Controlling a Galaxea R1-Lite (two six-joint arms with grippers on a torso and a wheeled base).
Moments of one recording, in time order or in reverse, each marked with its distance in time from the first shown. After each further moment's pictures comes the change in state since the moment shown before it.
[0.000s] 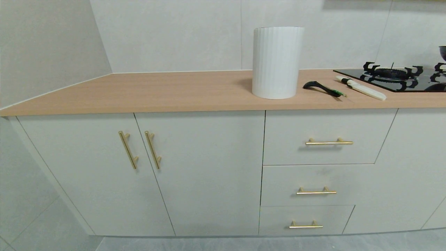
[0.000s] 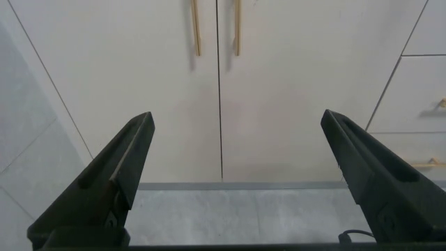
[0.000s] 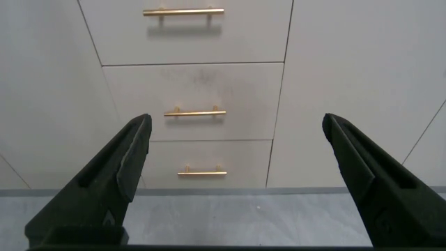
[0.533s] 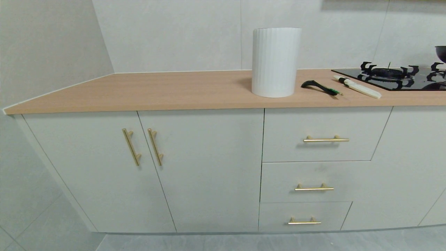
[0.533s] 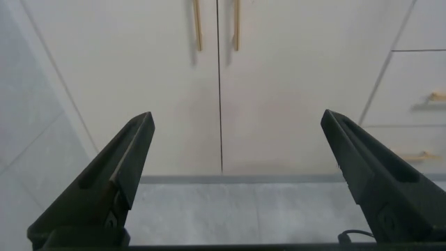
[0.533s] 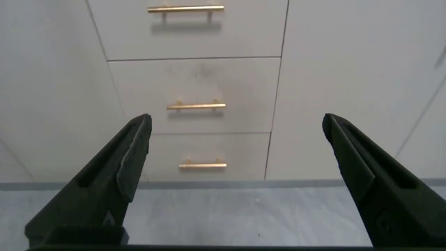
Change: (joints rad) left arm 0.000 0.000 0.000 0.000 0.000 -0.002; right arm 0.000 0.000 0.000 0.000 0.000 0.001
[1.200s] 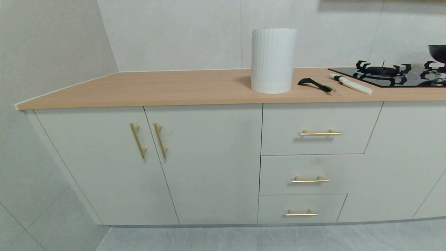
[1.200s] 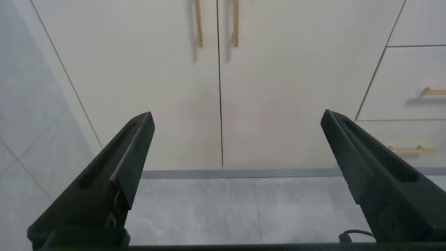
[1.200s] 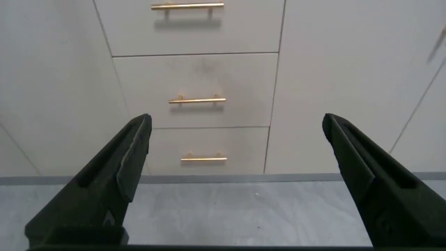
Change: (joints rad) left arm 0.000 0.000 0.000 0.000 0.000 0.000; right arm 0.000 0.000 0.000 0.000 0.001 -0.002
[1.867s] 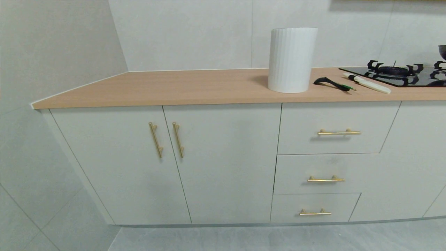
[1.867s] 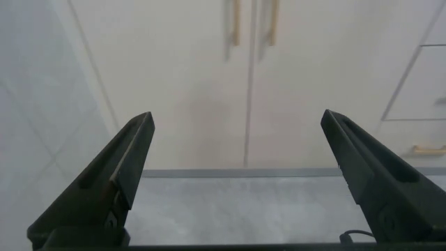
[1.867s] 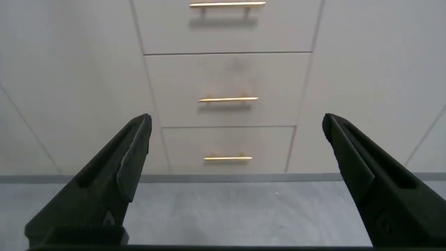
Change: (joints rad) left arm 0.000 0.000 0.000 0.000 0.000 0.001; right arm 0.000 0.000 0.000 0.000 0.000 0.000
